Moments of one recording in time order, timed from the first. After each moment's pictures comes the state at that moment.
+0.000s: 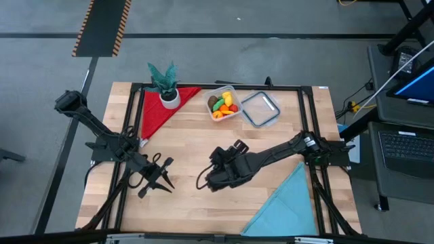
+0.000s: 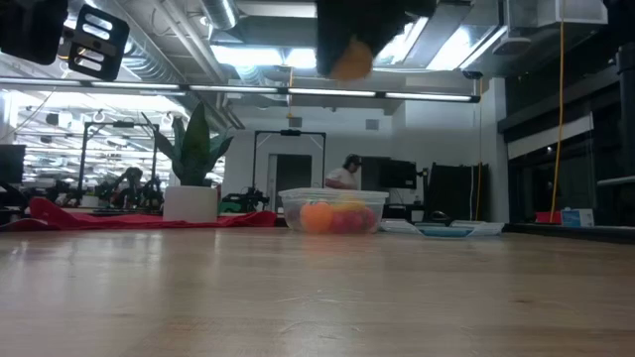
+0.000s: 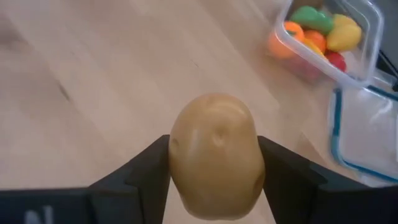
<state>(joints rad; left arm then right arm) -0.64 0.97 0.32 0.29 -0.05 -0.02 0.38 2.20 2.17 -1.39 0.61 0.97</state>
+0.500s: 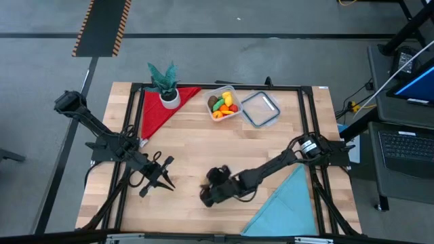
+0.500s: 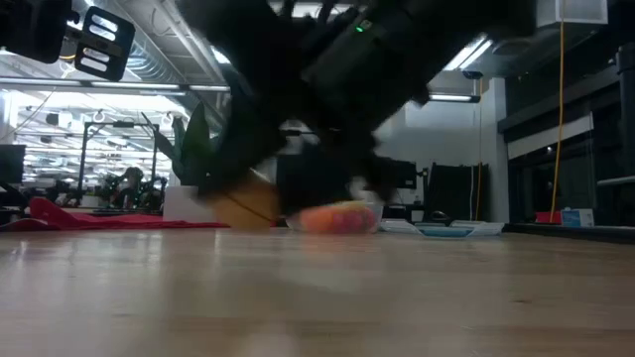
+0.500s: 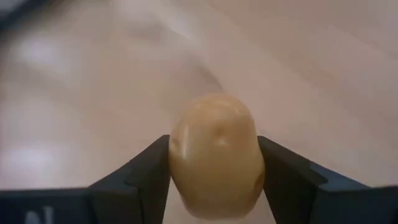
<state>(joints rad) -0.61 0.97 0.32 0.30 -0.05 -0.03 0.43 2.20 1.47 -0.16 0.50 0.98</state>
